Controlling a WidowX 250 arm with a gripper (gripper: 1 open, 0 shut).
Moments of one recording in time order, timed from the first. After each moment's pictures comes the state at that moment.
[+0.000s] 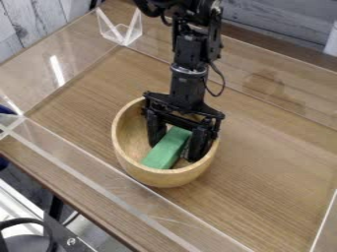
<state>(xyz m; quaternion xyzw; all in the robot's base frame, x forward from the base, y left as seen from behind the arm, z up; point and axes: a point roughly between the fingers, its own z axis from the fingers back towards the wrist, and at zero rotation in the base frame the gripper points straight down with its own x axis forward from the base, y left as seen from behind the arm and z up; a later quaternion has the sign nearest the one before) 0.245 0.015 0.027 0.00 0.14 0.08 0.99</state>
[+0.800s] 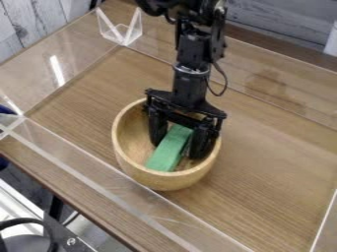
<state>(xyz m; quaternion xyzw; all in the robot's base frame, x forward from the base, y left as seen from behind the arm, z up) 0.249 0.012 0.027 0.02 0.12 0.08 0.99</state>
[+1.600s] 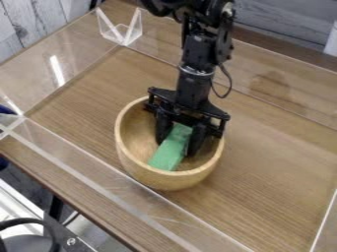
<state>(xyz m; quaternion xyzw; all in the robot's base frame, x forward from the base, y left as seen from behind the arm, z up) 0.252 0.006 0.028 0.04 0.11 0.07 0.99</state>
